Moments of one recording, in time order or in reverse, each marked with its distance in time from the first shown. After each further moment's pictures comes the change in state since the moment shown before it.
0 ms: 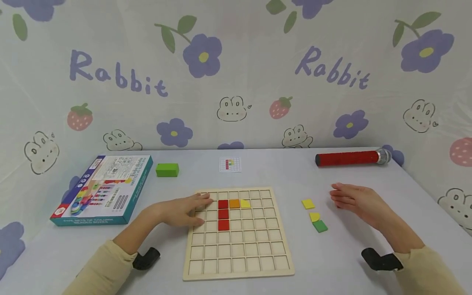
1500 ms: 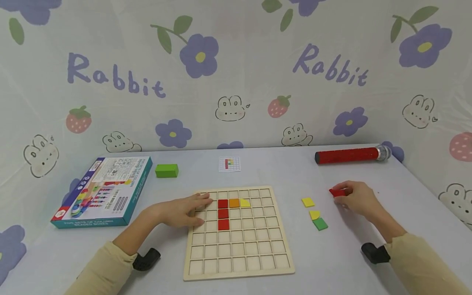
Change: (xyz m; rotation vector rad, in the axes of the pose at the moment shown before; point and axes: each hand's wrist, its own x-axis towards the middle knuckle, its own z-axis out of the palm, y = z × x) left_hand 0.000 0.000 0.000 -0.009 0.002 0.024; right_hand 0.016 0.014 0.006 -0.769 0.269 0.037
